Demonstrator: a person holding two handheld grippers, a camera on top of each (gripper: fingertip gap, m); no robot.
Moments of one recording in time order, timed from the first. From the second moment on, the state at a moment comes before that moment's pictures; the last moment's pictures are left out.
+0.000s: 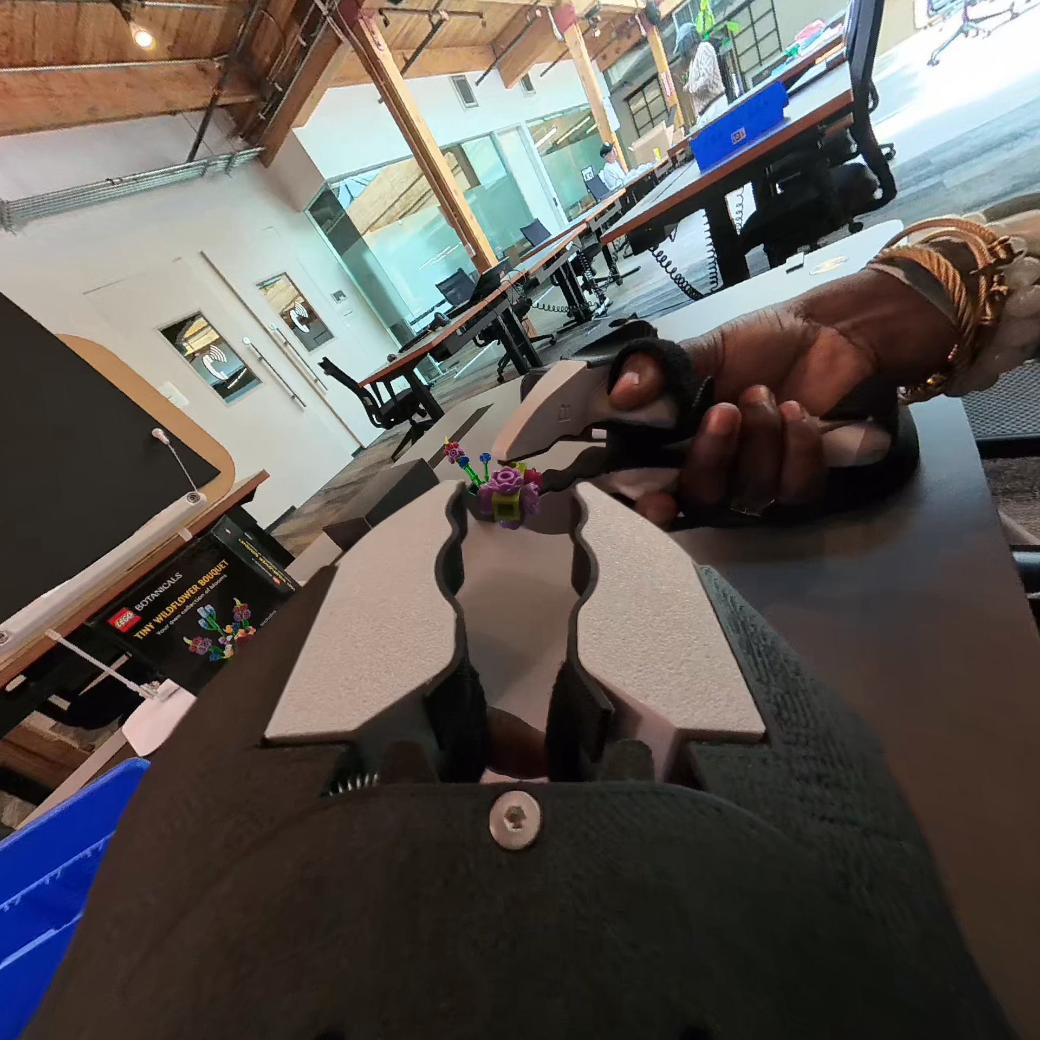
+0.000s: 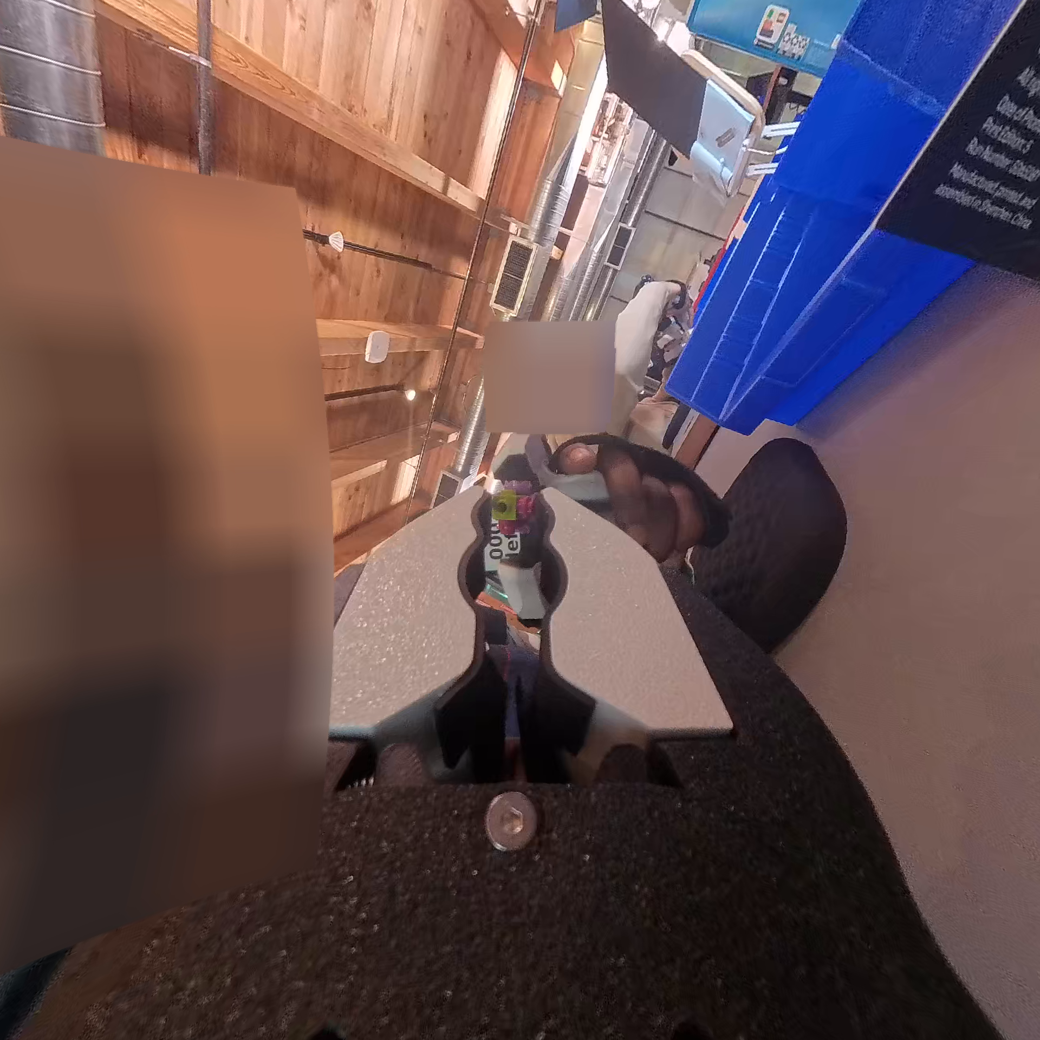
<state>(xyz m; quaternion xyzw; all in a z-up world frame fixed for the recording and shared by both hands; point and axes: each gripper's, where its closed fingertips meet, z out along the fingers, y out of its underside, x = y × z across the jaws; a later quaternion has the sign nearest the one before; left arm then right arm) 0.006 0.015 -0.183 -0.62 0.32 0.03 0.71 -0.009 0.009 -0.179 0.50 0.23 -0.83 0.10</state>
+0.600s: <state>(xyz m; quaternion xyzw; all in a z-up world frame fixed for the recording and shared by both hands) -0.009 0.018 -0.210 -0.69 0.27 -0.05 0.67 0.022 0.058 -0.203 0.56 0.54 -0.58 -0.21</state>
